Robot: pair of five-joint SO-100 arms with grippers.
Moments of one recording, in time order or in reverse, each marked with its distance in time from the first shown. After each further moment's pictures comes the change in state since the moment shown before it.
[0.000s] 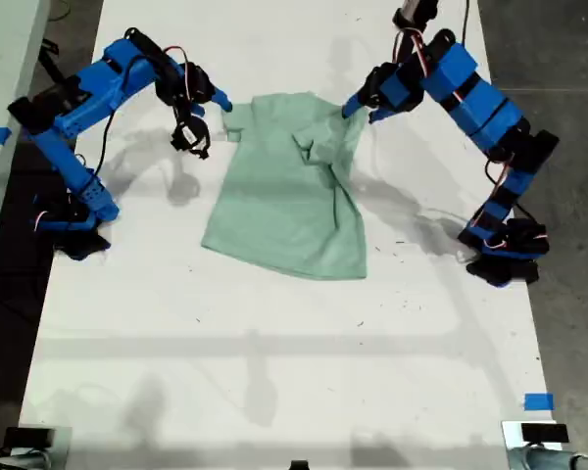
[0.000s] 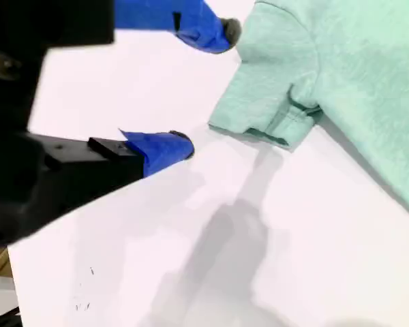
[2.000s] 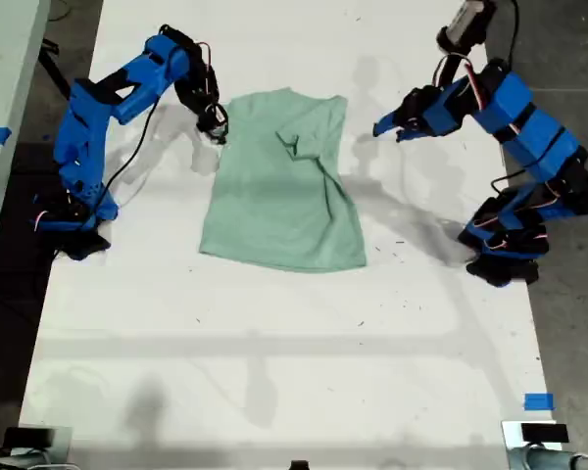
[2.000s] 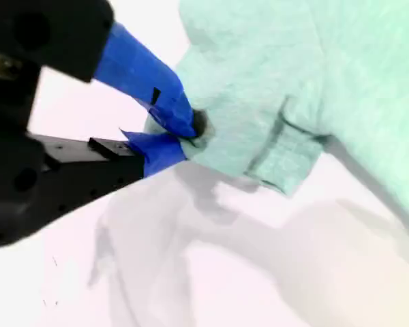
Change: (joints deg) arm 0 -7.2 -34.2 -35.3 12.6 -0.4; arm 1 -1.7 33.4 34.4 -6.9 3.6
